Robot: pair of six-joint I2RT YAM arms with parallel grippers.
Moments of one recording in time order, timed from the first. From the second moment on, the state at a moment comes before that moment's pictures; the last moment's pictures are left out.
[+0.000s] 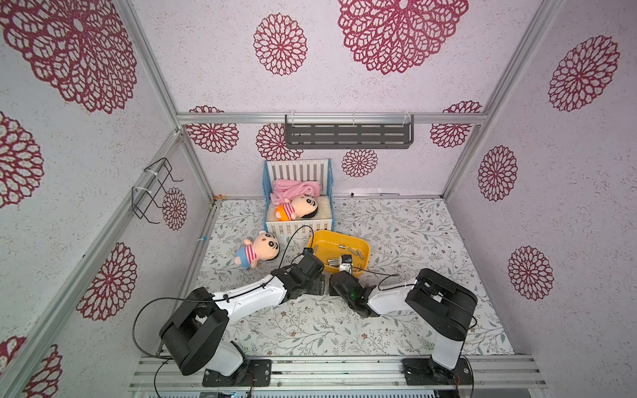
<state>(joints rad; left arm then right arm) -0.76 1.49 0.83 -0.36 -0.18 -0.58 0.92 1.85 0.78 0.33 0.47 0.73</state>
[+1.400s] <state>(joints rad) -0.76 1.44 0.83 -0.35 -0.20 -0.59 1.02 1.48 0.68 0.18 0.59 0.72</state>
